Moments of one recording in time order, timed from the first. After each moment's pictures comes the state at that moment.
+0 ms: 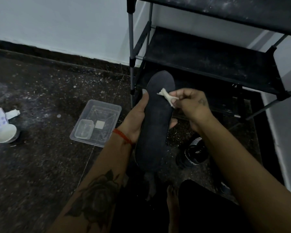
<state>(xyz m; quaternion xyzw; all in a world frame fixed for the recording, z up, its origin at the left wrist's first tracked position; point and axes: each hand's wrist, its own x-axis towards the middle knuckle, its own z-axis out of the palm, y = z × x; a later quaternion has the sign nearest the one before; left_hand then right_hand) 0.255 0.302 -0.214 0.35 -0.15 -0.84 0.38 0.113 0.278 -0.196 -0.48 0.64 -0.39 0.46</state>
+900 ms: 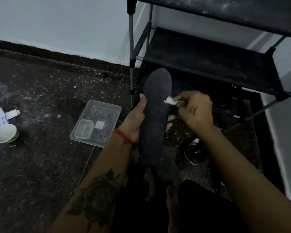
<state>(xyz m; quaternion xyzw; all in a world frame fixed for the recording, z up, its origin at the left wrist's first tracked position) 0.256 0.301 -0.219 0.38 -0.15 -0.84 0.36 0.101 0.279 -0.205 -0.68 0.68 -0.25 0.15</state>
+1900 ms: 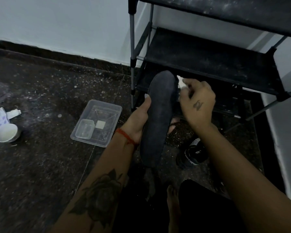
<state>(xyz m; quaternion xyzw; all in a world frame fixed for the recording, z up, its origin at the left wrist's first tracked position) 0.253 0.301 -0.221 0.38 -0.15 -0.84 0.35 0.110 0.277 -0.200 -0.62 0.67 -0.39 0.09</state>
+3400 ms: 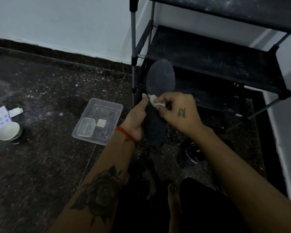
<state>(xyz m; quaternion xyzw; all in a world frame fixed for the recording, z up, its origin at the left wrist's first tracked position) 0.257 0.300 -0.223 0.43 -0.16 -0.78 0.41 0.133 0.295 -0.197 -0.75 0.57 -0.27 0.22</state>
